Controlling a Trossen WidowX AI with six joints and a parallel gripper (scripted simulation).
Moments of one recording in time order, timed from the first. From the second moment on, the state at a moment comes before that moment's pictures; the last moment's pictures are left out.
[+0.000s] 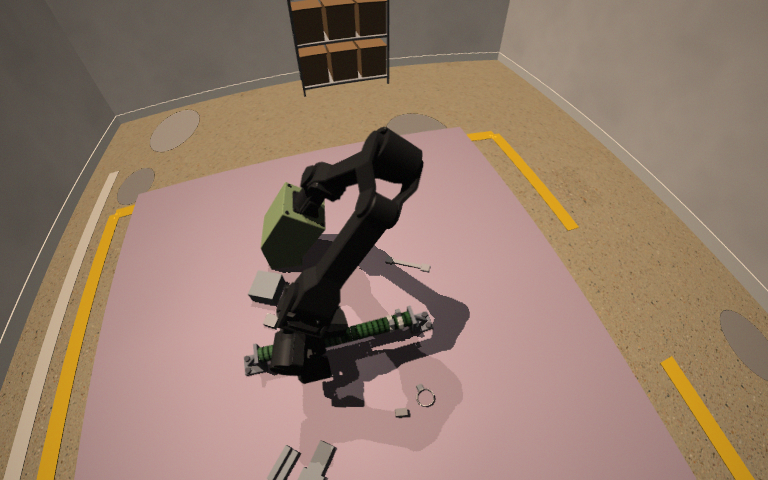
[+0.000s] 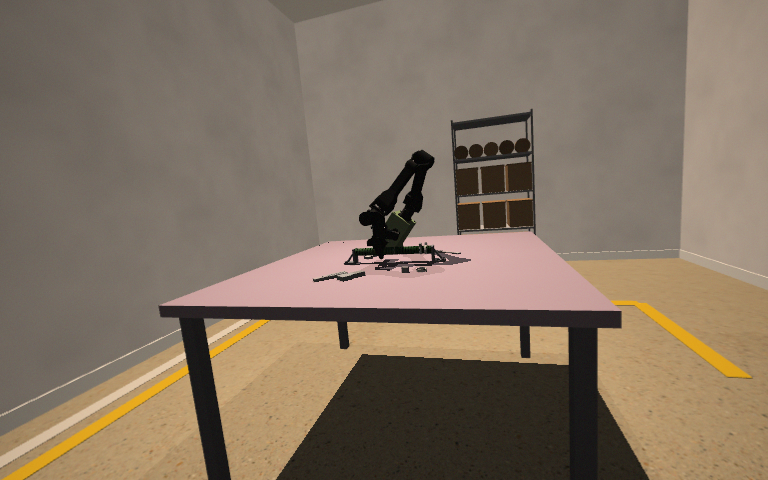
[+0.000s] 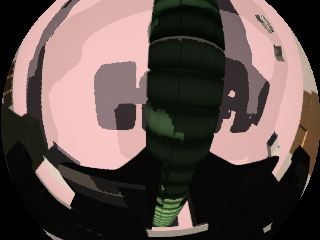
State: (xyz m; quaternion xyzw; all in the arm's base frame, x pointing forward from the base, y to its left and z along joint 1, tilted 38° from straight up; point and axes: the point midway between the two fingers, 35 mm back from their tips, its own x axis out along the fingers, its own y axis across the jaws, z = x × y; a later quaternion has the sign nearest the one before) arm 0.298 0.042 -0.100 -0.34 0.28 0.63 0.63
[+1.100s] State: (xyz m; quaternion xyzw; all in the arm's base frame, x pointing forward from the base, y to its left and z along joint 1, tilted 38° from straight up) arm 0.297 0.045 -0.095 -0.34 0.28 0.63 0.64
